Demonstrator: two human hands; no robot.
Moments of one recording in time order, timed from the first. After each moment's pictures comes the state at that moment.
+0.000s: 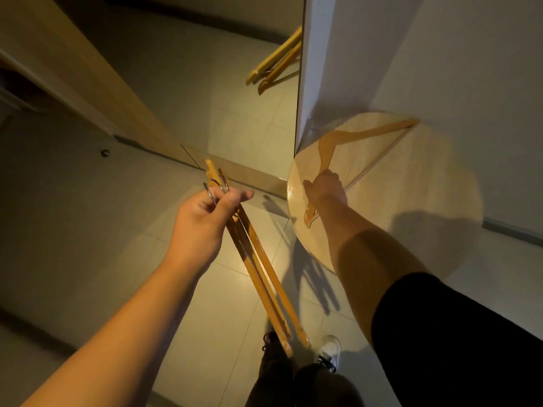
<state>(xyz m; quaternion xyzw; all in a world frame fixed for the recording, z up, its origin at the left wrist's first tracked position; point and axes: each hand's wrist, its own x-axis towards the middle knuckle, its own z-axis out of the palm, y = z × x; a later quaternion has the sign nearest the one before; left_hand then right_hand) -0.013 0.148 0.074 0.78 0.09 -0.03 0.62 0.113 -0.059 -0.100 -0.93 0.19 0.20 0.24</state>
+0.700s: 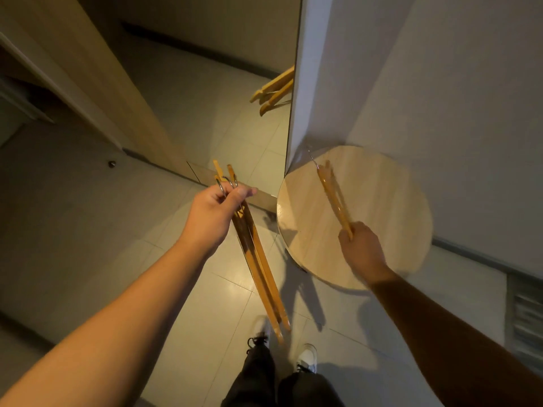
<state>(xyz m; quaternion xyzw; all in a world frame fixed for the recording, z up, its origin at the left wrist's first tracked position) -0.026 0.131 0.138 0.77 0.10 -0.03 0.64 -0.035 -0.154 0.035 -0.92 0.17 0.16 0.30</state>
